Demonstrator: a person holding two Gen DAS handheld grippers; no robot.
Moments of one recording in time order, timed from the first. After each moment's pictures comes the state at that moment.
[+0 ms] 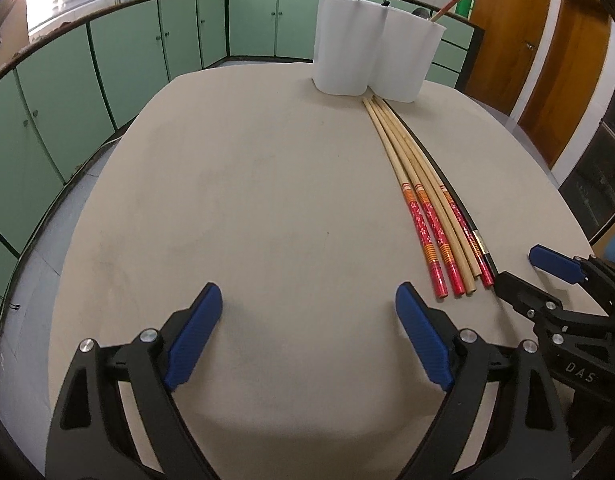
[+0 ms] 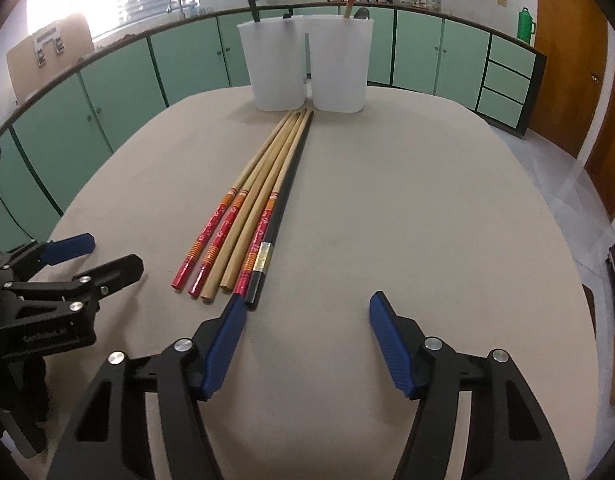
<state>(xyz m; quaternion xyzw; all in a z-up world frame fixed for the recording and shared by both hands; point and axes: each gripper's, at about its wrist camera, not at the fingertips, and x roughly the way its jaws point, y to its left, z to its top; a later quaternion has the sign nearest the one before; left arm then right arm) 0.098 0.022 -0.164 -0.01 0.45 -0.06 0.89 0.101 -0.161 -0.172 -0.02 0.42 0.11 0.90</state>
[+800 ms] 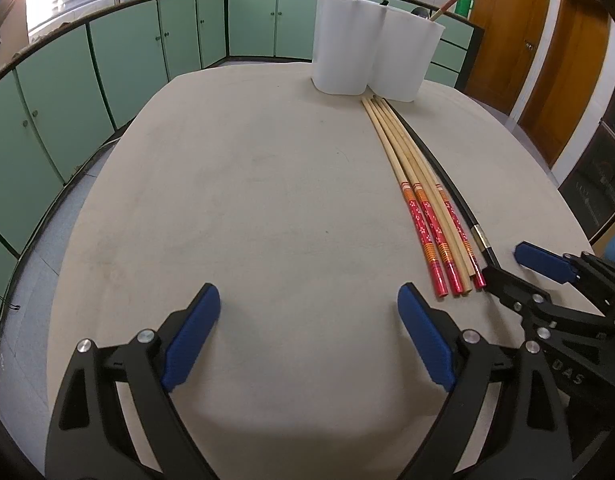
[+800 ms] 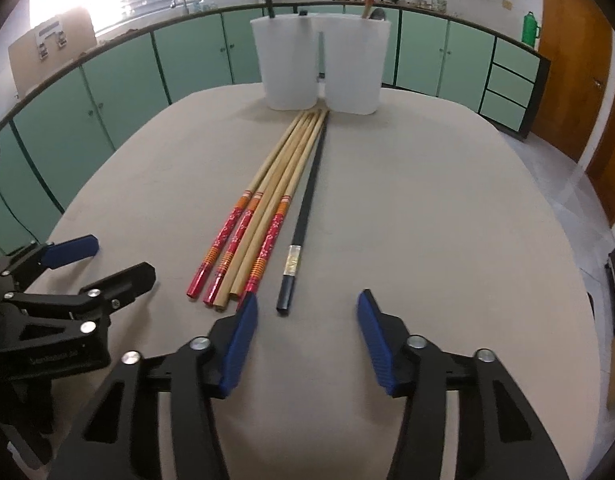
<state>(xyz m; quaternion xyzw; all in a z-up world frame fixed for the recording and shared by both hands) 0.099 0.018 -0.164 -0.02 0.45 -0.06 0.89 0.106 -0.145 -0.171 -0.03 0.42 0.11 0.90</state>
